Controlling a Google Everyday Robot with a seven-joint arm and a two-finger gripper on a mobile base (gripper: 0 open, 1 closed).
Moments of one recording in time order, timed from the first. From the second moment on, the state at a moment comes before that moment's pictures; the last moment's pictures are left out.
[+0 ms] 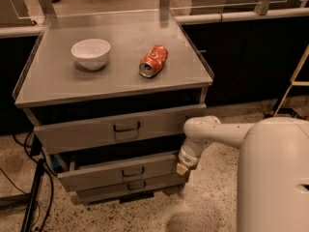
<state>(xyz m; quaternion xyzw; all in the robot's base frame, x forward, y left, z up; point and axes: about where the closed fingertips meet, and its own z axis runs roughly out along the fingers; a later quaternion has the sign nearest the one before) 0.566 -0.122 0.415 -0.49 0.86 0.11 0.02</state>
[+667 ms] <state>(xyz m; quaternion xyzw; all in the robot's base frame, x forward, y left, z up) 0.575 -0.120 0.411 -0.49 0.86 0.11 0.02</state>
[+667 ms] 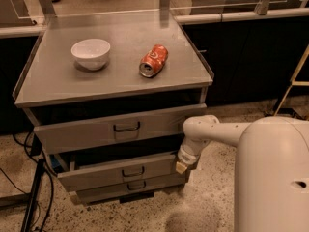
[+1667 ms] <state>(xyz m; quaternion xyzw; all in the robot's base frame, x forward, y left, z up) 0.575 -0.120 0.411 -0.49 0.86 0.11 0.02</state>
